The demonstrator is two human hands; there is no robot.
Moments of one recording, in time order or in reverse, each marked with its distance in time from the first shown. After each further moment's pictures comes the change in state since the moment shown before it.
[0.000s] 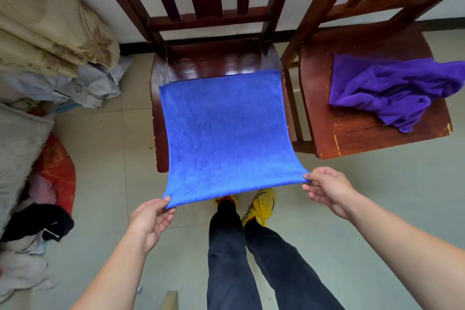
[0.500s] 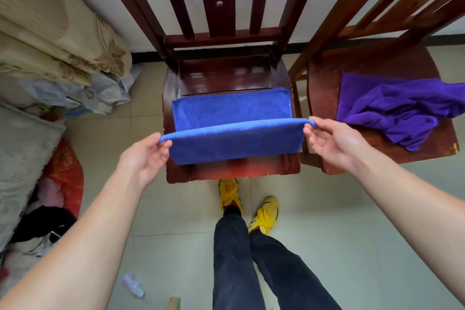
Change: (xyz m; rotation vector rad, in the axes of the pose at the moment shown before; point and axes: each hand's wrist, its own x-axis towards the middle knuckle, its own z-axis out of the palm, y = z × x) left_hand -0.018 0.150 0.060 -0.228 -0.181 0.172; right_hand -0.007 -0.137 0.044 0.405 -0.202 -0.073
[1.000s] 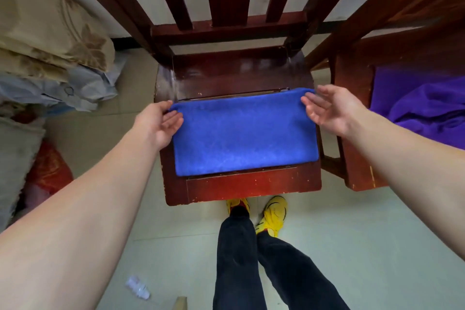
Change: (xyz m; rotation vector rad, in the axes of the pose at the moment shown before) left_hand 0.123 0.038 0.086 0.161 0.044 -0.102; right_hand 0.119 -0.033 0.071 -0.029 0.120 0.013
